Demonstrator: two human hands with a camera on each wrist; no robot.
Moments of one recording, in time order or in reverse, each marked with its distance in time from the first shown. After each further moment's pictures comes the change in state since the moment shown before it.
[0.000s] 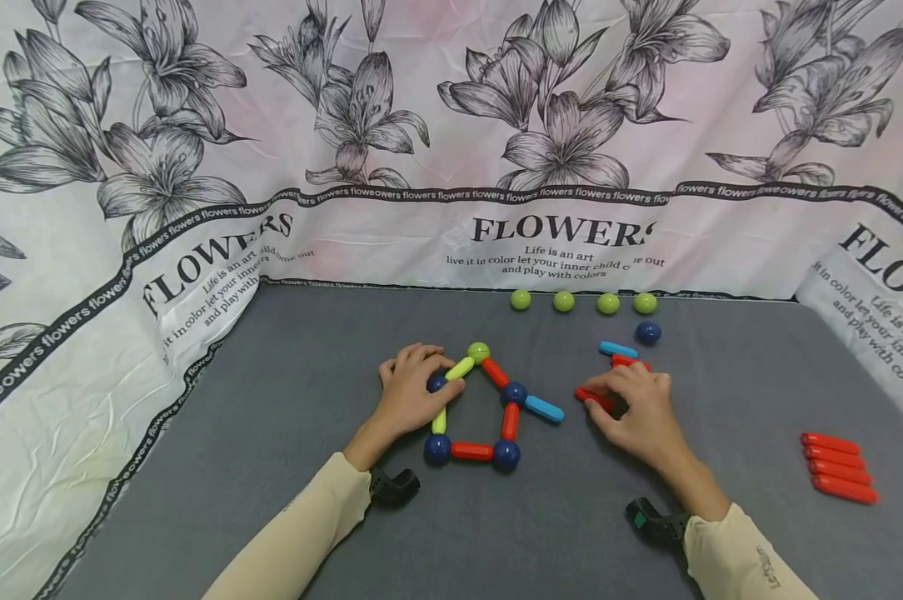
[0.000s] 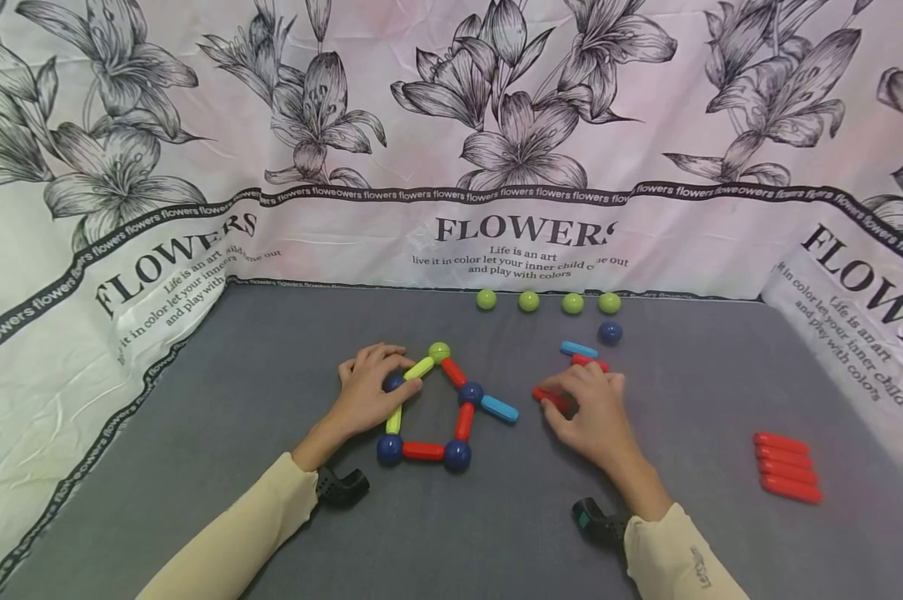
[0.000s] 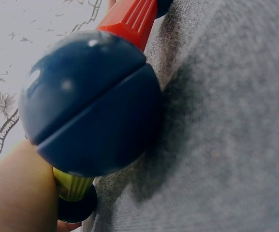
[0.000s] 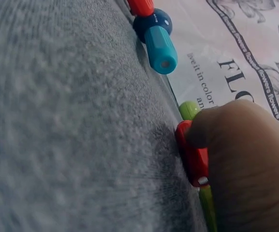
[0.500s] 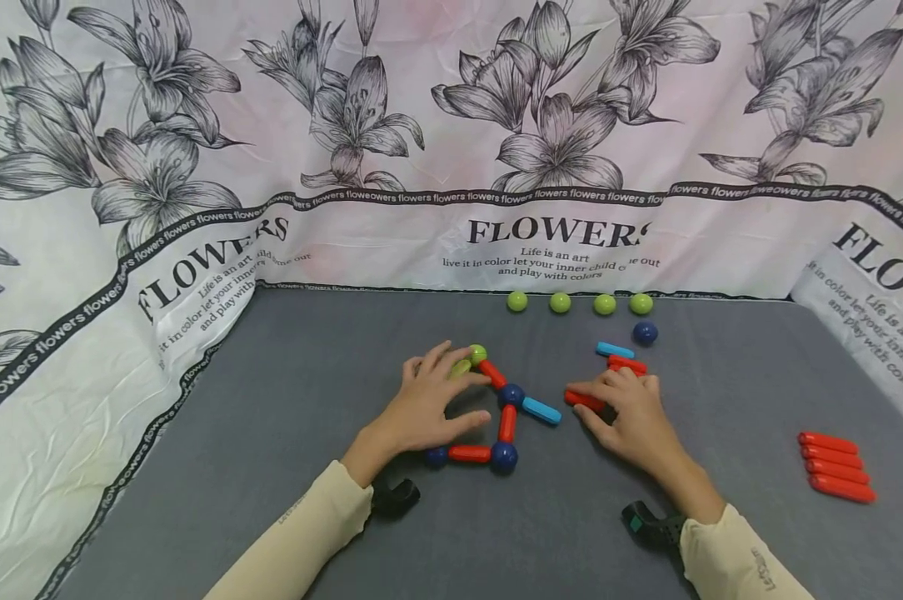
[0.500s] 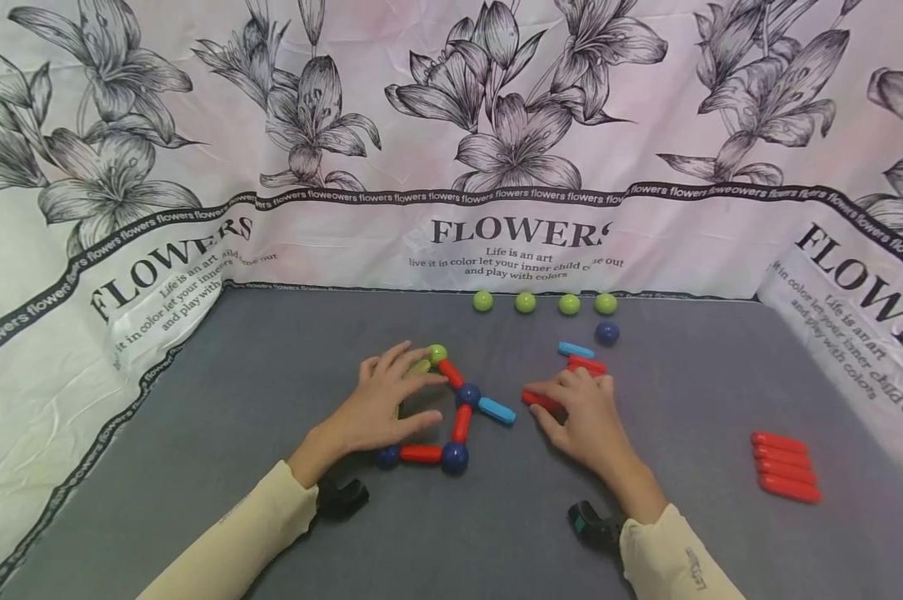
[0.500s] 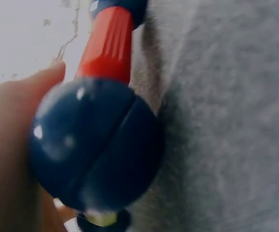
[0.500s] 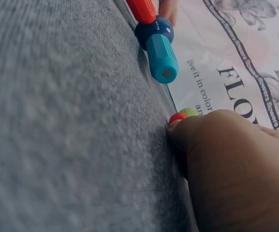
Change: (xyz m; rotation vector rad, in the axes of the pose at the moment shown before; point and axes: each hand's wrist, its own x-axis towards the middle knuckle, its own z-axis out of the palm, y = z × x) left_hand -0.005 0.027 -0.009 0.171 -0.219 0.266; right_hand -0.001 -0.006 0.001 -0.095 -0.099 -0.041
